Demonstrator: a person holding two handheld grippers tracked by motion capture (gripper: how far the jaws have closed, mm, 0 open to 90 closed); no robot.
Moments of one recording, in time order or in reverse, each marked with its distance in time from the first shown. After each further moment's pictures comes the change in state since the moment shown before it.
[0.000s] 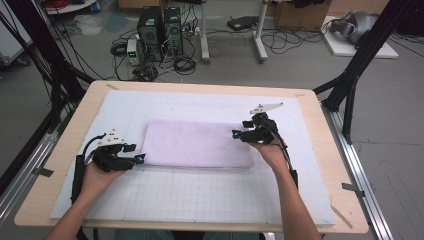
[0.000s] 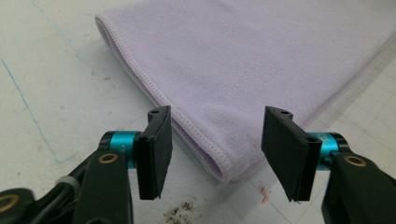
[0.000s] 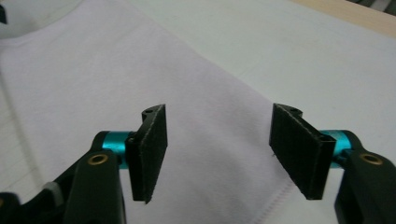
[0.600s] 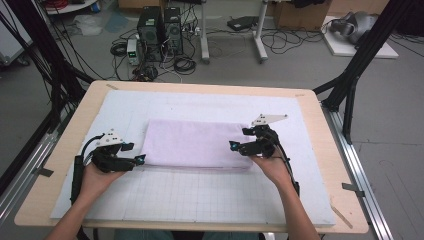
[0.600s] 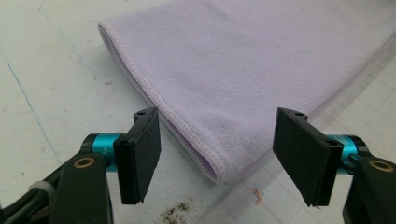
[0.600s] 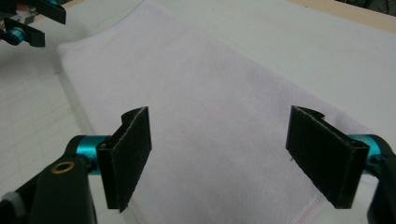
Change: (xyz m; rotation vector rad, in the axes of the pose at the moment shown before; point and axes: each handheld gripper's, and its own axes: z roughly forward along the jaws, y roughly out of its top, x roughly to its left) left arm -0.003 -0.001 -0.007 -0.020 -0.002 -0.005; right arm 0.030 -0.019 -0.021 -0.073 0.051 -0.009
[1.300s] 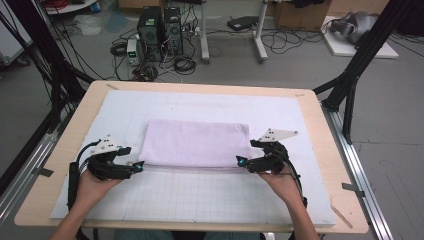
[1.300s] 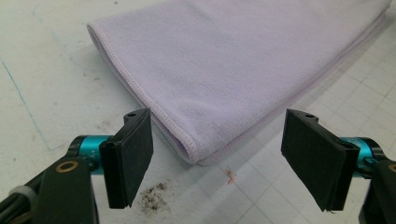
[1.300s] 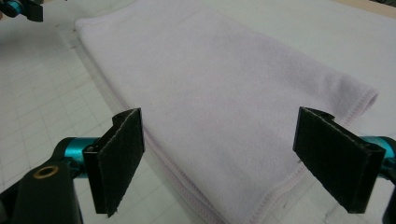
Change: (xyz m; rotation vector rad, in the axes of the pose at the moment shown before) left arm -0.015 -0.009 -0.015 -0.024 -0.009 0.002; right arm 0.020 -0.030 -0.030 -0.002 -0.019 -0.033
